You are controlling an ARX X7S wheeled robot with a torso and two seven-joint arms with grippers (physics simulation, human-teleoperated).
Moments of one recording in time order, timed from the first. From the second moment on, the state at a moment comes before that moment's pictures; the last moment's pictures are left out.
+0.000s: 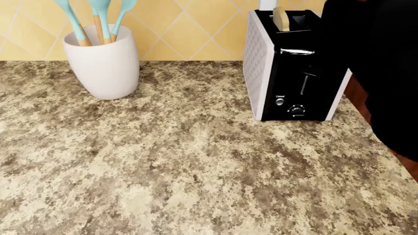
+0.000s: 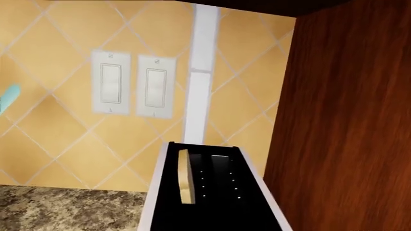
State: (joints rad) left arm 0.73 -0.63 -0.64 1.03 -0.89 0.68 -0.80; right arm 1.46 0.55 -0.34 -0.34 1.88 1.23 1.51
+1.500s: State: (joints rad) left arm 0.74 -0.64 -0.63 1.03 -0.87 0.69 -0.81; right arm 1.51 0.86 -0.80 -0.44 2.05 0.86 1.40
